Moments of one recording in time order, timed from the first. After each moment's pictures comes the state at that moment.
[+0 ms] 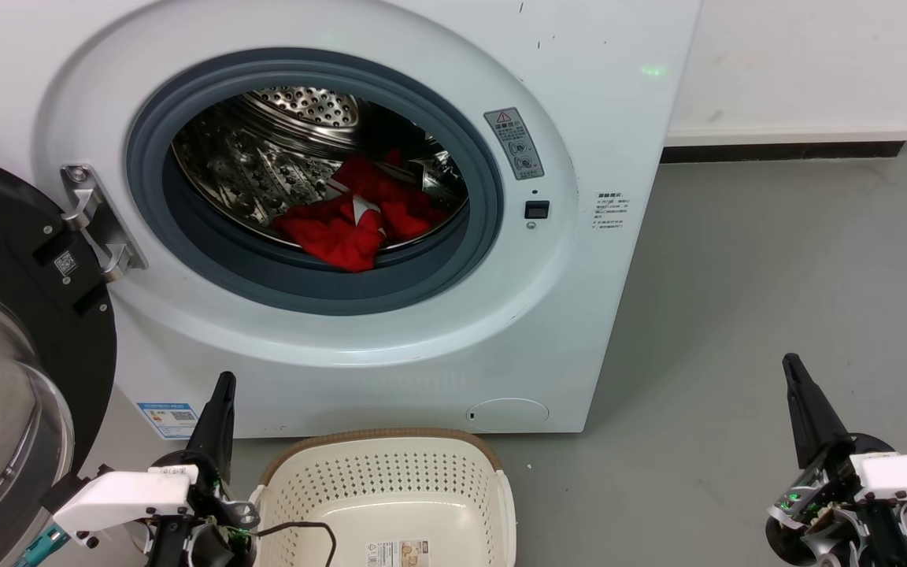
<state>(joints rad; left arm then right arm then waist) -0.11 0.05 0.11 0.25 -1.61 -0.13 0.11 -0.10 -0.05 -0.11 0.25 1.62 0.13 0.11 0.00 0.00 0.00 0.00</state>
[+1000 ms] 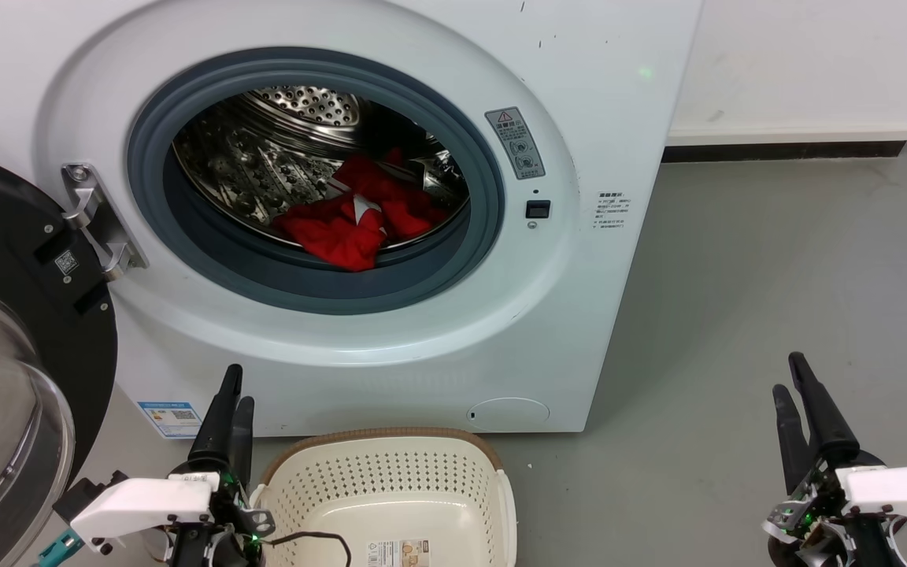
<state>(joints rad) -0.08 0.05 0.06 0.24 -1.58 -0.13 0.06 -0.07 -0.05 -0.09 0.23 1.56 0.13 0.05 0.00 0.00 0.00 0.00</state>
